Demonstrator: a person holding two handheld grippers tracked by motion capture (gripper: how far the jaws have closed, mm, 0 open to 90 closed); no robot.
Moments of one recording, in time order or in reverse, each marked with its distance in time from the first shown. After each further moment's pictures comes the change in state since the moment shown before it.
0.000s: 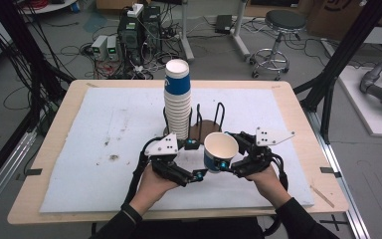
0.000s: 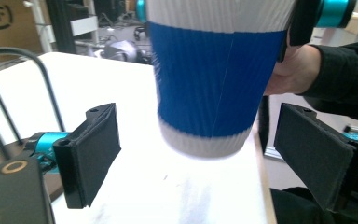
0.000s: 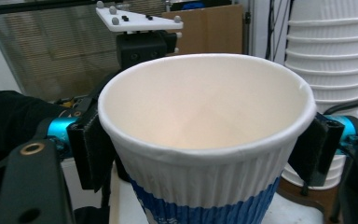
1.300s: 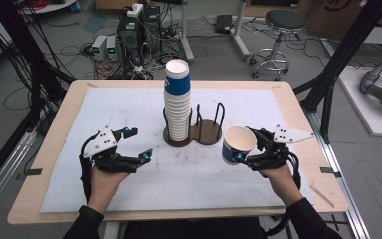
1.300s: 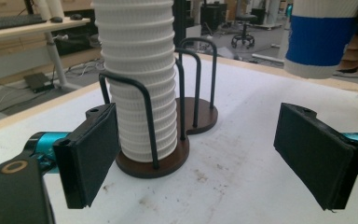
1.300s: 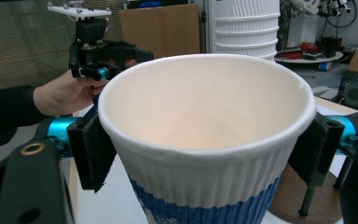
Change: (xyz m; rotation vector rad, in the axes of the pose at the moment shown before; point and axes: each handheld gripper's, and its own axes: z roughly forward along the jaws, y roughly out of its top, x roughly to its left) left arm 0.025 -0.024 -0.122 -0.038 0.417 -0.013; right arm -0.015 -0.006 -0.041 0.003 -0.177 0.002
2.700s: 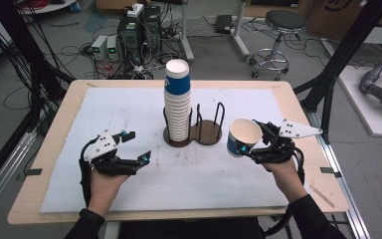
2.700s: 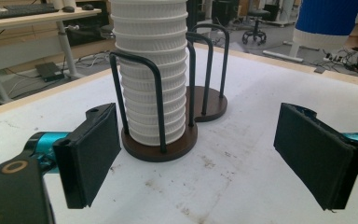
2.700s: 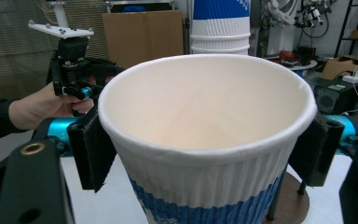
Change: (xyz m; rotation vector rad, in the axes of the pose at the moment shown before) left arm -0.001 -0.011 -0.003 0.018 0.042 -0.017; right arm -0.007 0.014 -0.008 -0.017 -0.072 -0.030
